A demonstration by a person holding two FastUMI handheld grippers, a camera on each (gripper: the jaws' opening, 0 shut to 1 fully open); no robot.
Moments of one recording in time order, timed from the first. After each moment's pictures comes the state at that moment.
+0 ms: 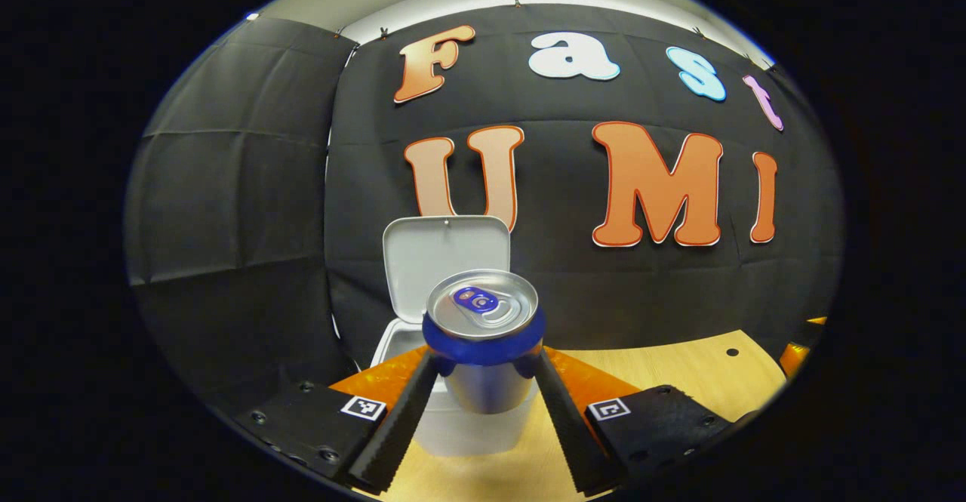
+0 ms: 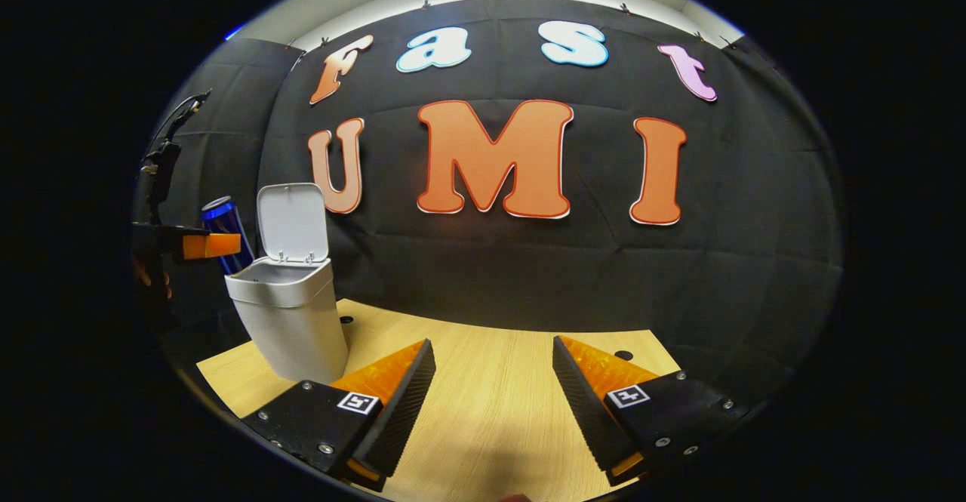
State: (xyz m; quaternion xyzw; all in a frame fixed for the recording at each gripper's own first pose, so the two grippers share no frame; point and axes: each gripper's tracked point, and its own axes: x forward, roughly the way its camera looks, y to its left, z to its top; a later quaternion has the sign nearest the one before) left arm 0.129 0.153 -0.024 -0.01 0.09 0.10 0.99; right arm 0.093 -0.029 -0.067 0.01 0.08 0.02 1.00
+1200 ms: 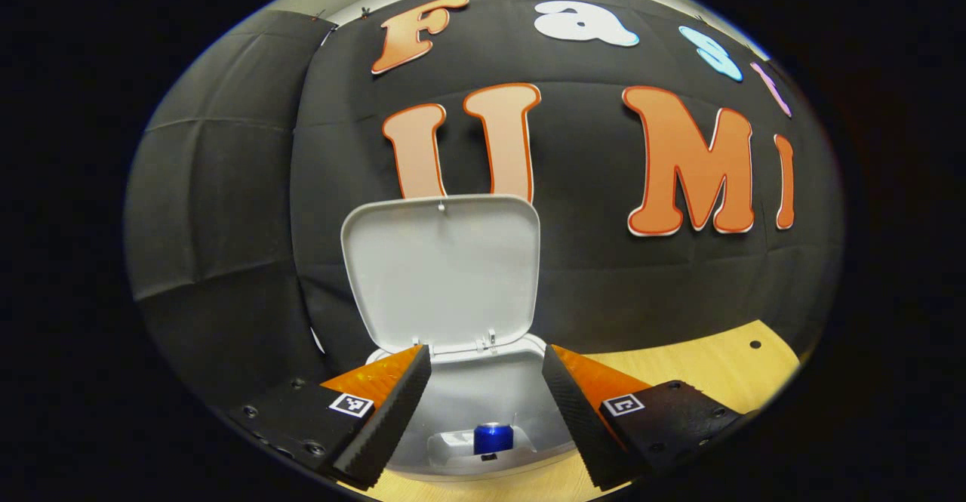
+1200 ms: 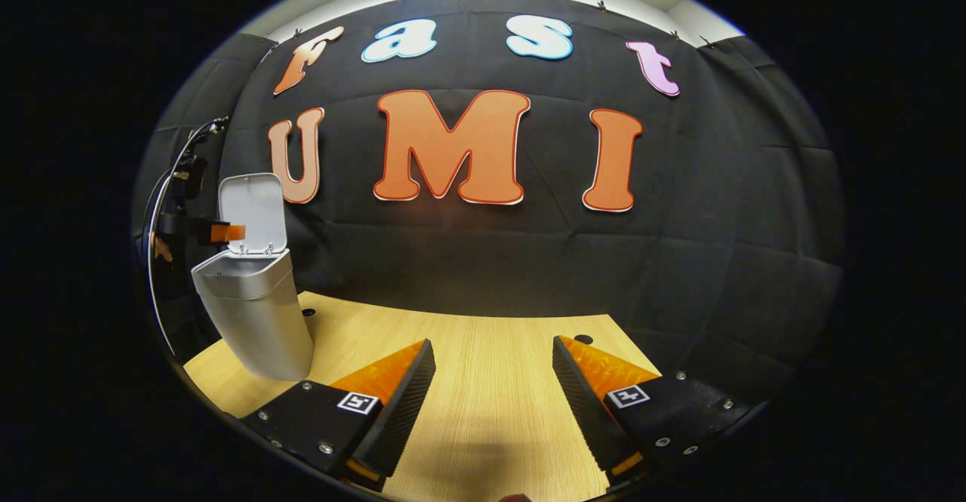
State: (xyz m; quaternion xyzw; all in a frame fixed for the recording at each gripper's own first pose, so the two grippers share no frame) left arm 0.242 0.204 -0.039 -0.01 0.10 0.08 0.99; right arm 0.075 -0.054 -0.077 0.01 0.10 -0.05 0.99
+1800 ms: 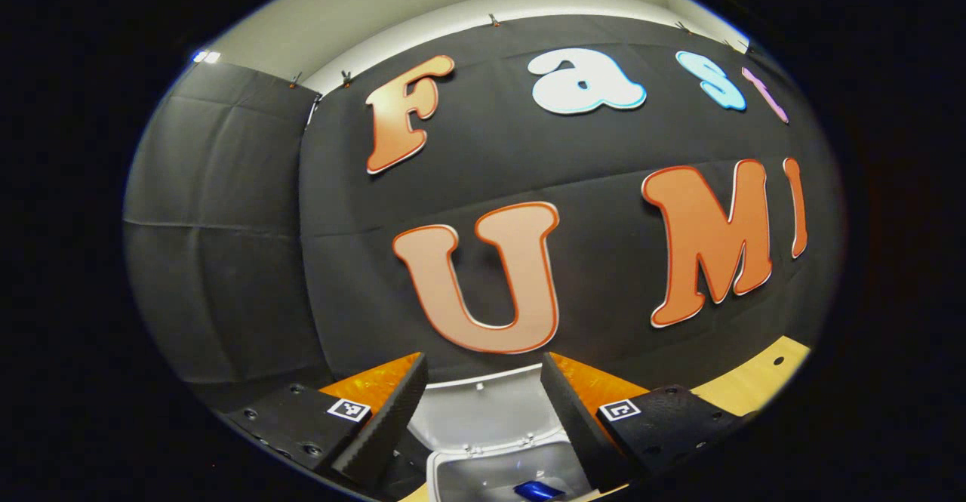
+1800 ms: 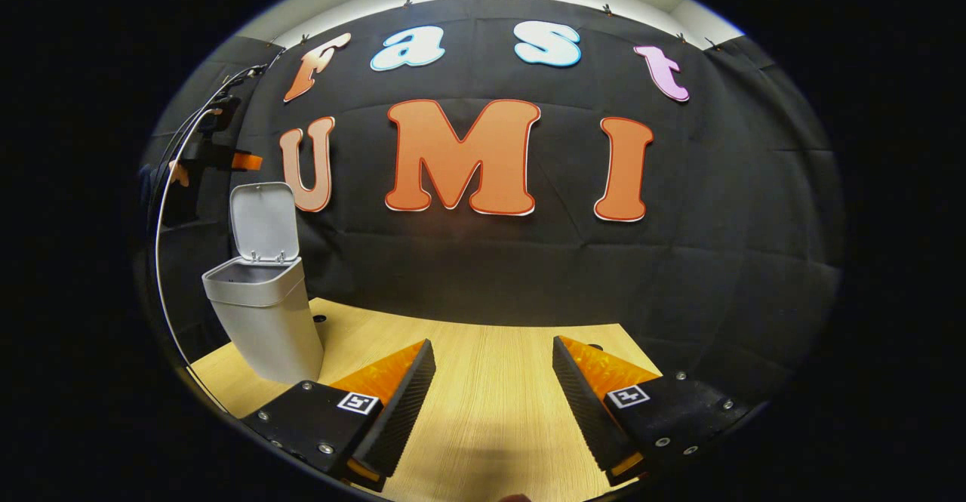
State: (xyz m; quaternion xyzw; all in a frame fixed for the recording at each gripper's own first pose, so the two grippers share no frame) left arm 0.290 0.220 0.131 0.08 -0.01 0.08 0.99; right arm 0.083 -0.050 -0.066 0.01 0.09 -0.02 1.00
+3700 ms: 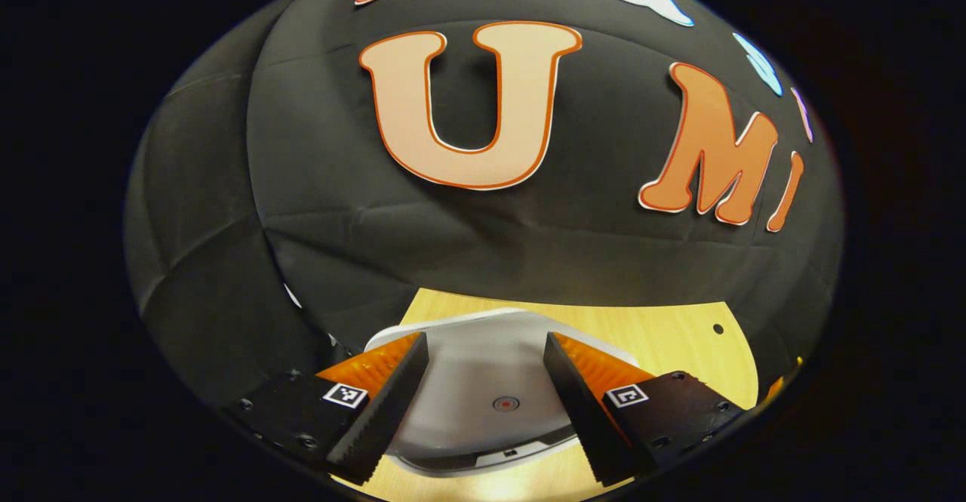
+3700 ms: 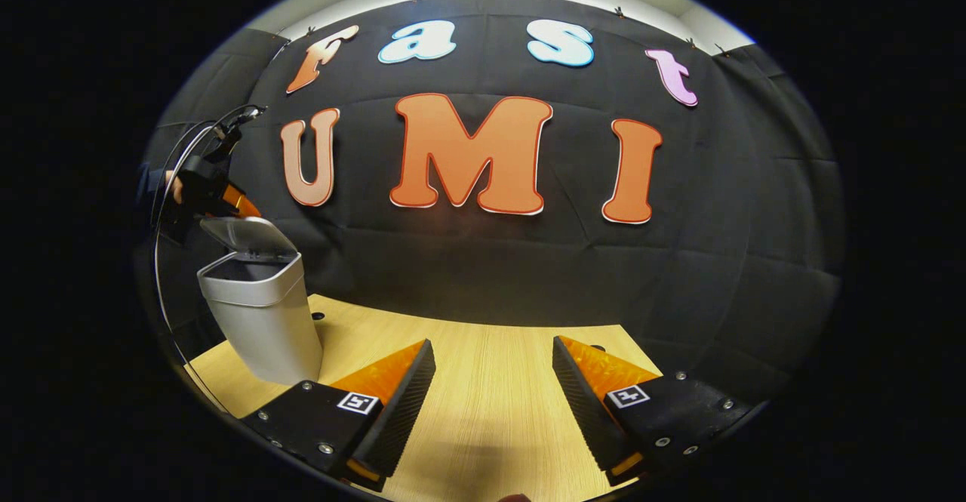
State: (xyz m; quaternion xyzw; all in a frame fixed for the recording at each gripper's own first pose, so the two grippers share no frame) left arm 0.274 0.232 -0.049 -0.04 0.29 0.01 0.96; right arm 0.092 -0.030 -0.063 0.00 0.09 -0.03 1.00
